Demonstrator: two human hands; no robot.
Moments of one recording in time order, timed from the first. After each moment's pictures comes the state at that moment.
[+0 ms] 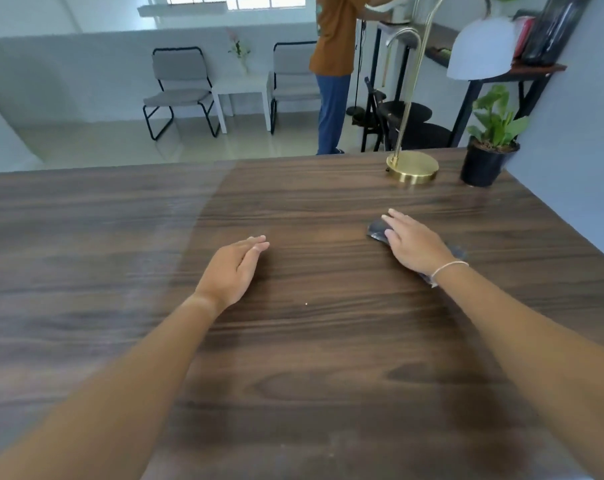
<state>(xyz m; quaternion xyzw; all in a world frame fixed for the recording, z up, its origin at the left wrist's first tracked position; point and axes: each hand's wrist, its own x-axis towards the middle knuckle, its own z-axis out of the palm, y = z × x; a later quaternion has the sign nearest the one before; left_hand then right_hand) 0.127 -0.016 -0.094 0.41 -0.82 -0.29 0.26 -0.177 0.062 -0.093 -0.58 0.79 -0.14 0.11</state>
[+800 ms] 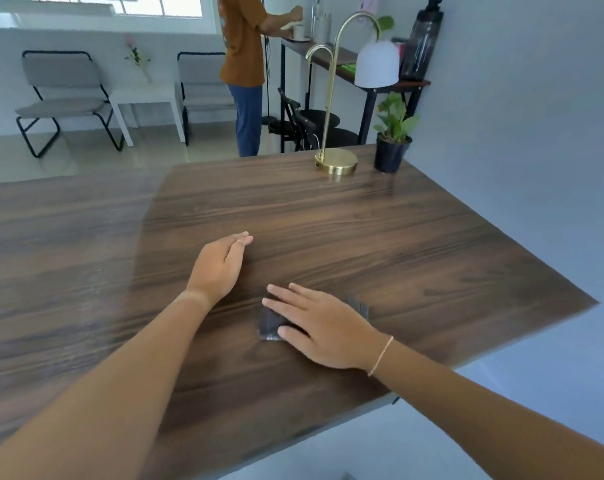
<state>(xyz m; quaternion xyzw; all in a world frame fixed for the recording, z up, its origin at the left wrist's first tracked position) 0.118 0.004 -0.096 0.33 -0.82 -0.38 0.29 0.005 0.189 -0.095 -0.73 0.68 -0.10 0.07</state>
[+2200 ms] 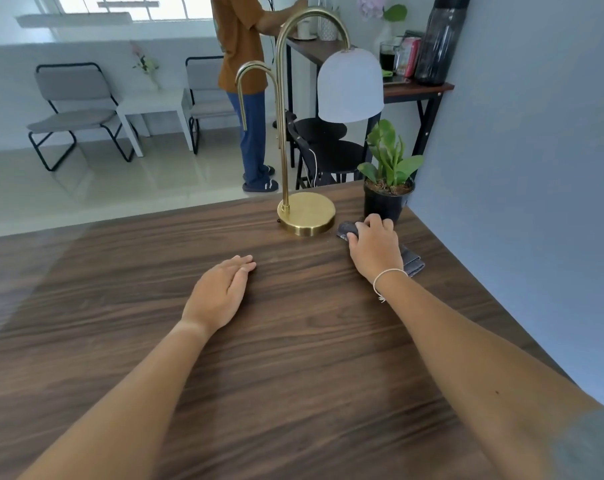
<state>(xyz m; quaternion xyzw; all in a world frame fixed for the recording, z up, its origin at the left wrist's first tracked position) -0.099 -0.082 -0.109 0.36 -0.86 -0.29 0.22 -0.348 0.009 -0.101 -0.44 0.88 -0.18 -0.05</state>
